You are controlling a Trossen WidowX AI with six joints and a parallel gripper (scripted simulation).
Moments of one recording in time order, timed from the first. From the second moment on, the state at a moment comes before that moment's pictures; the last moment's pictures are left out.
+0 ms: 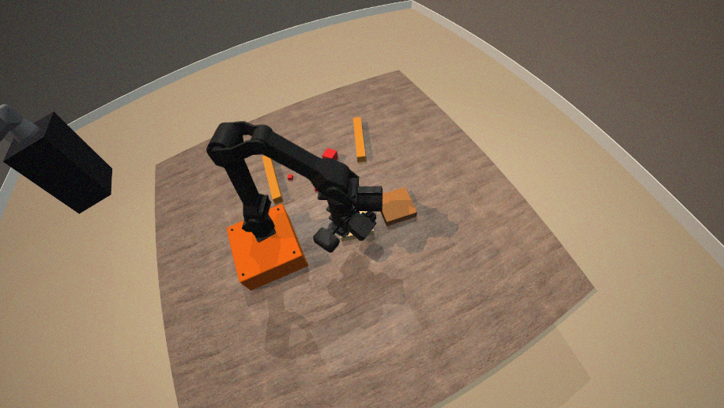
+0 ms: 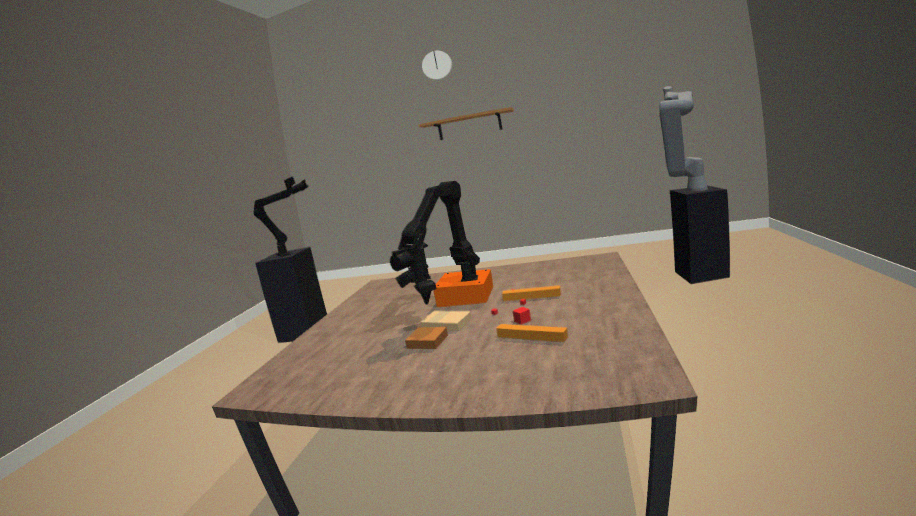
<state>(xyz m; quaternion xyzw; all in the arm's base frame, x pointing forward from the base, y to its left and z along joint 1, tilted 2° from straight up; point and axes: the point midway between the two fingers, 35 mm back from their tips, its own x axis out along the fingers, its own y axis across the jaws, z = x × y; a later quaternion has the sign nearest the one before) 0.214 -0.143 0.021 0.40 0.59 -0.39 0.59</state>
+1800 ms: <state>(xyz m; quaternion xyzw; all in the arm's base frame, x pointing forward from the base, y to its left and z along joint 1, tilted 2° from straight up) 0.190 -0.100 -0.036 0.13 0.69 -0.11 0.70</state>
